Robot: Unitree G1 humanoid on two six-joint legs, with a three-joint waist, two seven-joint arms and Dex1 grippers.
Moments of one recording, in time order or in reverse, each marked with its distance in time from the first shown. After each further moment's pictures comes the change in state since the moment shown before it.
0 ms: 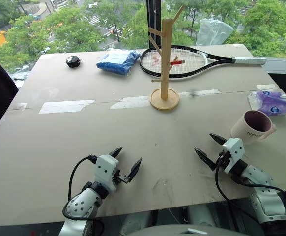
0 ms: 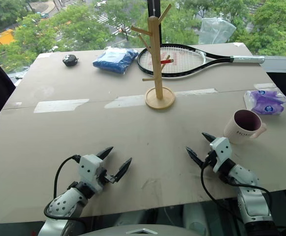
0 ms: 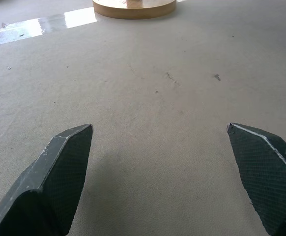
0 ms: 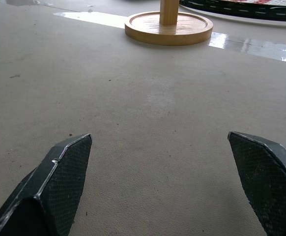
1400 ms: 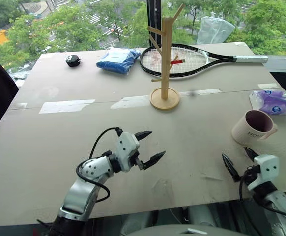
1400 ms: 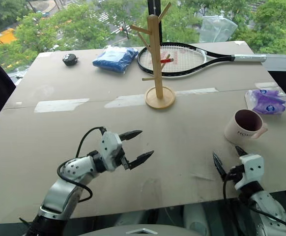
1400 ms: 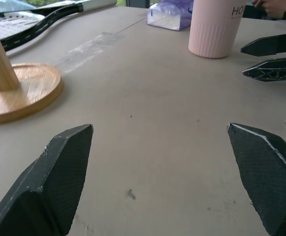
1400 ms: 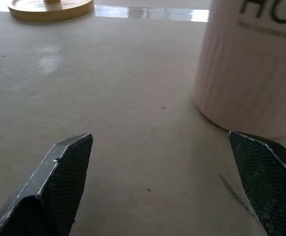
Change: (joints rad) left arm -0.412 0.170 -0.141 -0.070 -0.148 0.252 -0.276; right arm 0.367 0.071 -0.247 -0.259 0.066 0.065 -0.243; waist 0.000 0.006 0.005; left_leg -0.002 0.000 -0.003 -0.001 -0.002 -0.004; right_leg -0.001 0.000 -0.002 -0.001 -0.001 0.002
